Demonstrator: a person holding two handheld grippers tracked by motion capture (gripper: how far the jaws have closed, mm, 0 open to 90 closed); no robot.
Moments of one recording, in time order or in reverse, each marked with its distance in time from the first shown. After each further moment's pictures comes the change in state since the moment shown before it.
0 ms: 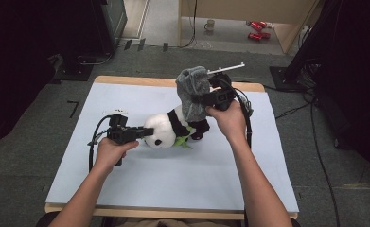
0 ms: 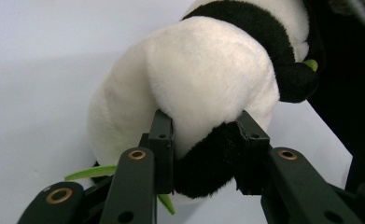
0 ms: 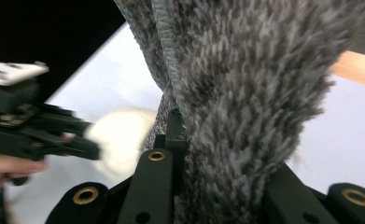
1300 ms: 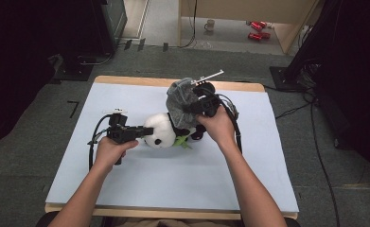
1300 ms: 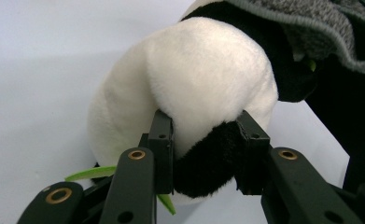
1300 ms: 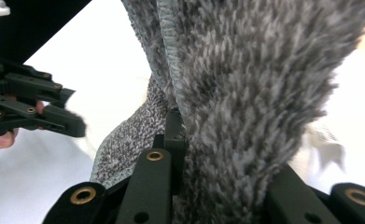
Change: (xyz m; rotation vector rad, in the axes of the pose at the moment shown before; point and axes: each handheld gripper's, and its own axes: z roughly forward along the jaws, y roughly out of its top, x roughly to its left) left arm 0.003 0.002 0.000 0.003 -0.010 -0.004; right arm 0.009 -0.013 0.039 0.122 -0.061 -0.075
